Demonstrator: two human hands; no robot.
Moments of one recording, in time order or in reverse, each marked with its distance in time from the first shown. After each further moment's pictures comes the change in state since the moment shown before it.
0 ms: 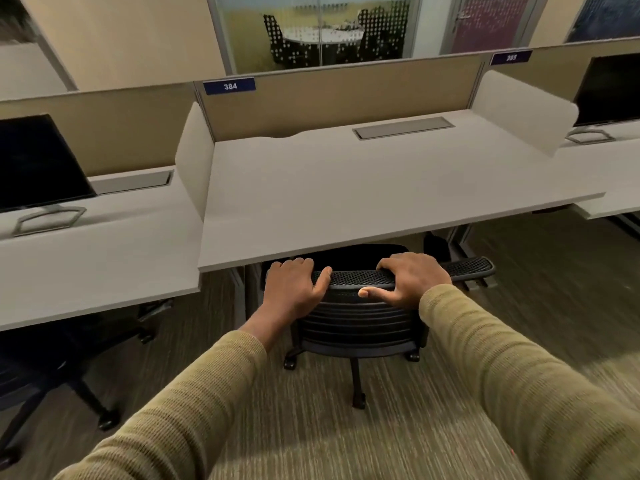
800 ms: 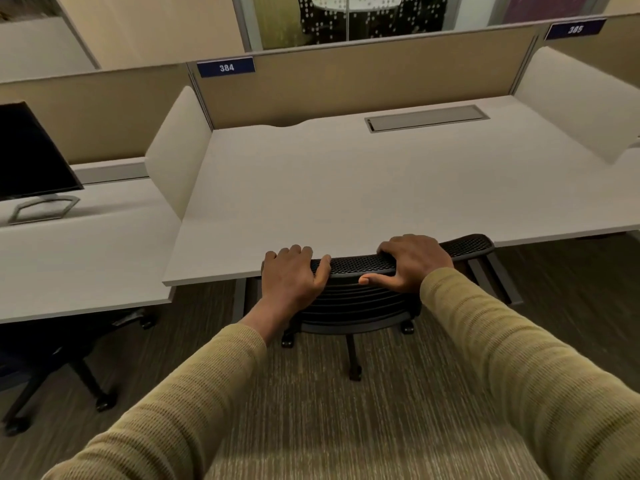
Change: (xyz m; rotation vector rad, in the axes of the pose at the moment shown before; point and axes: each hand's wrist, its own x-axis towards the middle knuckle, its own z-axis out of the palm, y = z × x) left_hand 0.133 0.052 0.047 0.121 -0.004 -0.178; right_hand 0.124 0.137 0.027 -0.027 0.006 -0.160
